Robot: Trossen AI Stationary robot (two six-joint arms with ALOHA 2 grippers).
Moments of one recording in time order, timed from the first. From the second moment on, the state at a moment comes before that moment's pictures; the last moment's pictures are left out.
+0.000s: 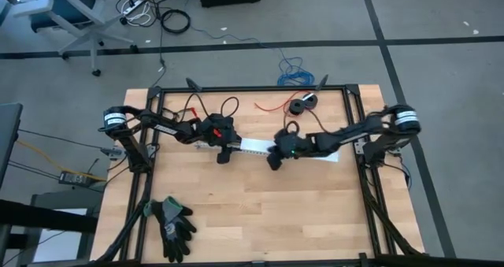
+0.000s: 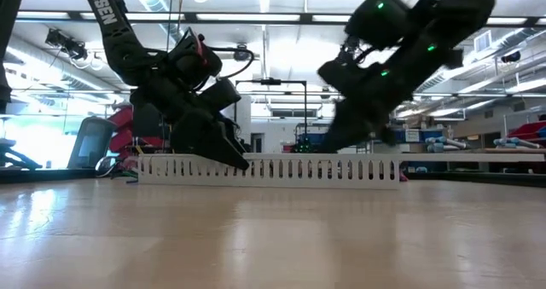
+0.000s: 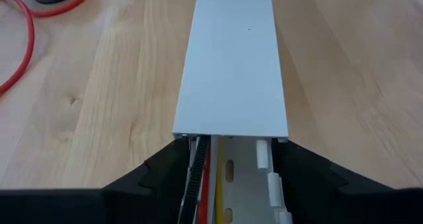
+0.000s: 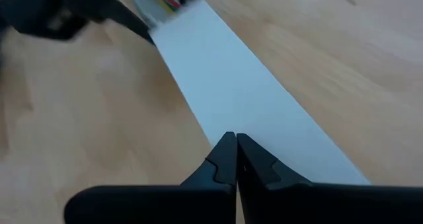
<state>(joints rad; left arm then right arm) 0.30 1.69 0.62 0.43 0.24 0.31 0.01 1.62 0.71 0.14 0.25 0.71</state>
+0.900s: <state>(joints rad) 0.29 1.67 0.63 0.42 0.18 0.32 -0.01 1.68 0.79 0.15 0.21 0.58</state>
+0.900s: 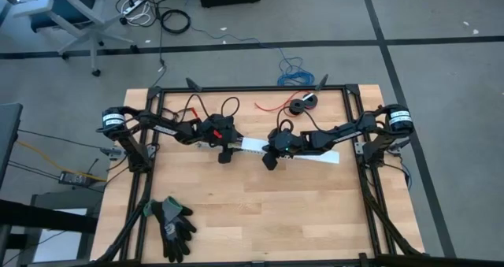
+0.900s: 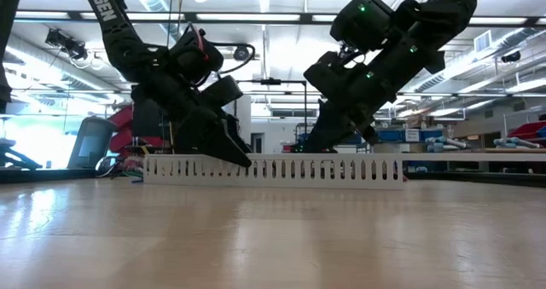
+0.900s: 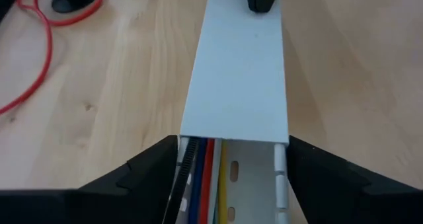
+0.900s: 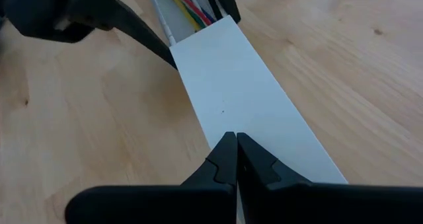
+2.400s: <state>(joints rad) 0.33 1.58 0.44 0.55 0.21 0.27 0.07 1.43 0.78 -0.19 0.34 0.62</state>
